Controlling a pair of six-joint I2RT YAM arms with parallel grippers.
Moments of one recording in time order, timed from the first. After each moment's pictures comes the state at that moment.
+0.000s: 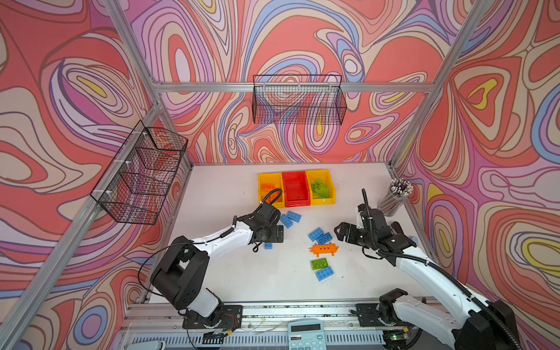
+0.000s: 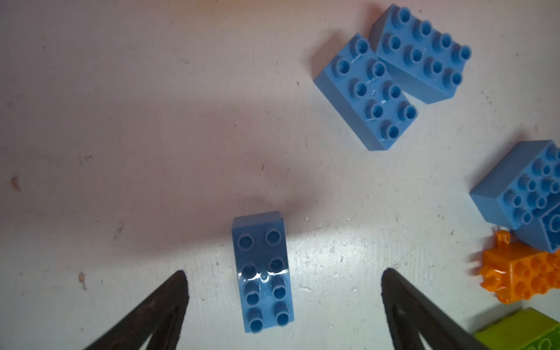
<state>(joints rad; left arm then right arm) -0.61 1.55 0.91 -0.49 -0.05 -0.58 0.35 1.03 0.65 -0.47 -0.07 0.52</state>
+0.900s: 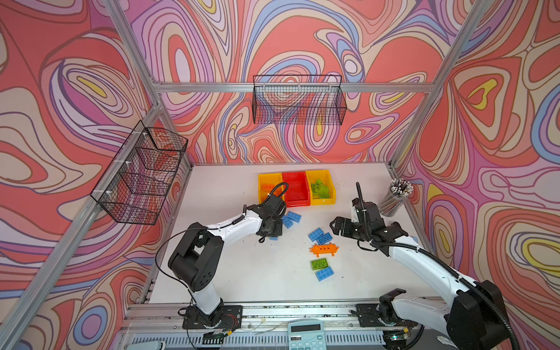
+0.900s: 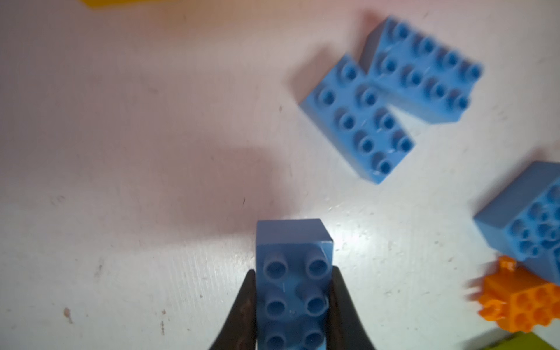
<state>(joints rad) -0.61 1.72 1.18 -0.63 -0.06 -0.55 0.35 1.16 0.72 -0.42 -0.09 0.49</state>
